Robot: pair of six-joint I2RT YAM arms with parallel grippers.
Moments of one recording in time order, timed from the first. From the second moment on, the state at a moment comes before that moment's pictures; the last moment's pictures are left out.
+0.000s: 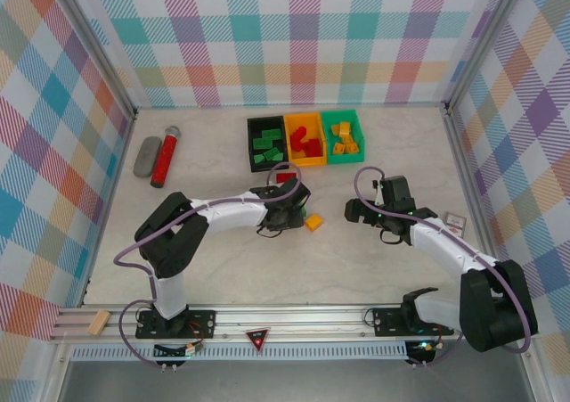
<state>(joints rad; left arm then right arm) -0.83 1.85 1.15 -0.47 -0.13 -0.92 0.28 1.20 0.59 -0.31 -0.11 0.39</state>
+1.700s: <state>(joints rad) -0.62 2.33 2.24 -0.78 -0.08 -0.60 0.28 1.19 0.58 -0.31 -0.11 0.39</state>
